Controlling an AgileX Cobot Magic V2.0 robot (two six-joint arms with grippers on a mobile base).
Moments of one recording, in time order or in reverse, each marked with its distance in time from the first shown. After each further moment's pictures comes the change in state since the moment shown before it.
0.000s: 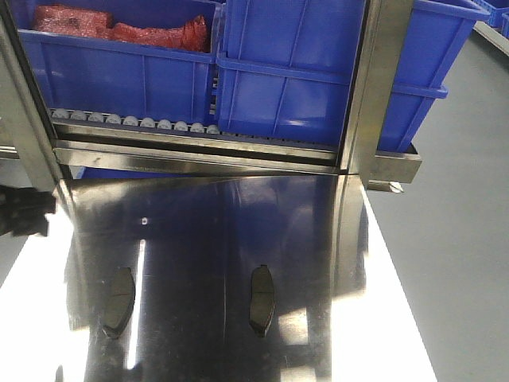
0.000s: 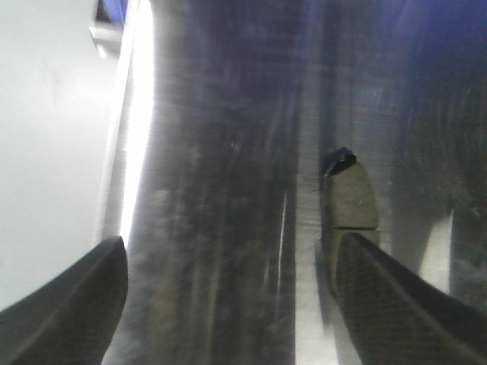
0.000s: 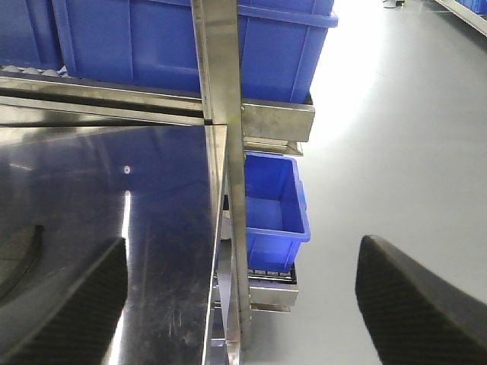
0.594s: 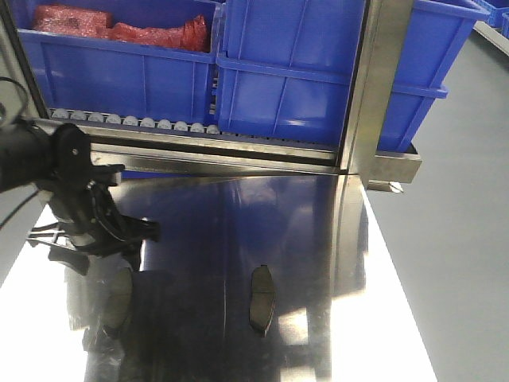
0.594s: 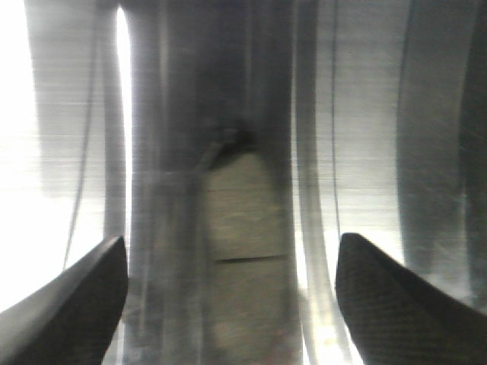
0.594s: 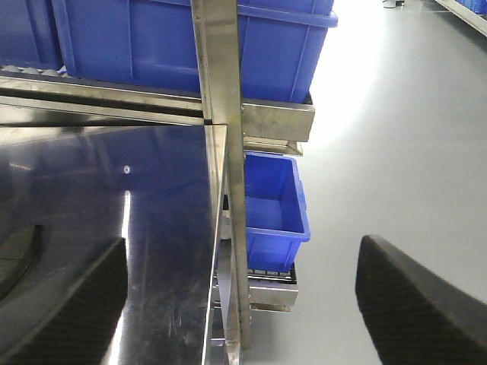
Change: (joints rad) left arm -0.212 0.466 -0.235 -0.042 0.107 -0.093; right arm 0.000 0.000 0.000 0.000 0.000 0.000
